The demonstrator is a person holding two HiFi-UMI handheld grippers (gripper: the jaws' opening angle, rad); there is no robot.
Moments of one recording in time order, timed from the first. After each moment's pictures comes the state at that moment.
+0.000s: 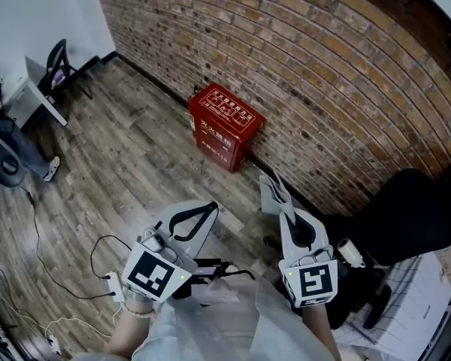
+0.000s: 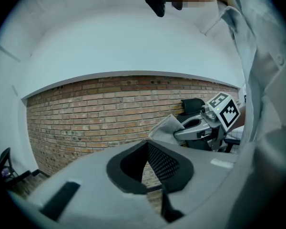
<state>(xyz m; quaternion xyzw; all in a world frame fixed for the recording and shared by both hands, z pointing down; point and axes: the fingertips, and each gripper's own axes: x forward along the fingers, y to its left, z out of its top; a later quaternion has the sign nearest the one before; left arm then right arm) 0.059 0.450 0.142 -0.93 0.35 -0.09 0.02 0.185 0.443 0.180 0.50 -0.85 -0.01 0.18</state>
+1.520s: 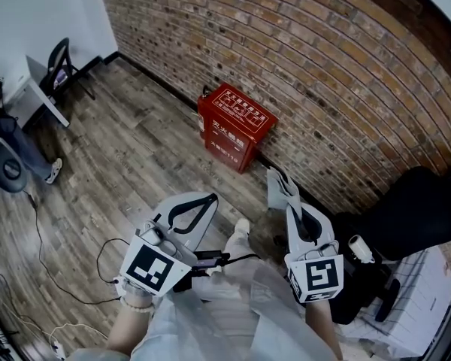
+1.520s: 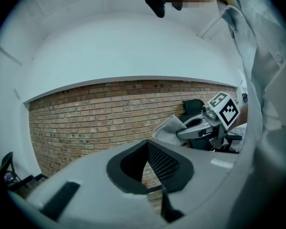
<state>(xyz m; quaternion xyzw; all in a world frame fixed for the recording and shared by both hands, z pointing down) -0.023 0.442 0.141 -0.93 0.35 -0.08 0.04 0.118 0.438 0.180 0.52 -0.84 -0.02 0.18</state>
